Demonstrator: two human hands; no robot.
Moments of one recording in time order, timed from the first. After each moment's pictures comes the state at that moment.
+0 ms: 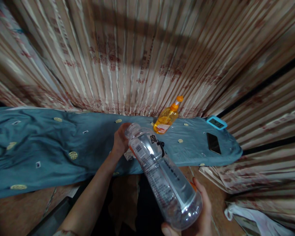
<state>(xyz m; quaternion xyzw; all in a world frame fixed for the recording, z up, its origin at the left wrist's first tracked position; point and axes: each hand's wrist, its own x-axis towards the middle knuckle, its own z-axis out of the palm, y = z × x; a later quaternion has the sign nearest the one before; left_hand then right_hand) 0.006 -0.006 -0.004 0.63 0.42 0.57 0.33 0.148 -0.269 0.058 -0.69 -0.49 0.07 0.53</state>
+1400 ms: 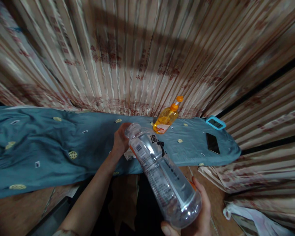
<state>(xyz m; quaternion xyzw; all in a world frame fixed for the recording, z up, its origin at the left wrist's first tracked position) 0.006 -0.005 -0.005 0.63 0.43 0.57 0.33 0.146 -0.270 0.059 -0.70 -0.49 0.06 0.52</state>
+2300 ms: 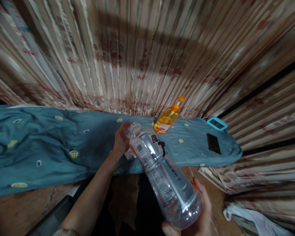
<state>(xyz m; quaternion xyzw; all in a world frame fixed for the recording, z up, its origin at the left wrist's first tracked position) 0.006 -0.004 -0.011 0.62 0.41 0.58 0.32 0.144 -0.268 0.058 -0.69 -0.49 0.06 0.52</state>
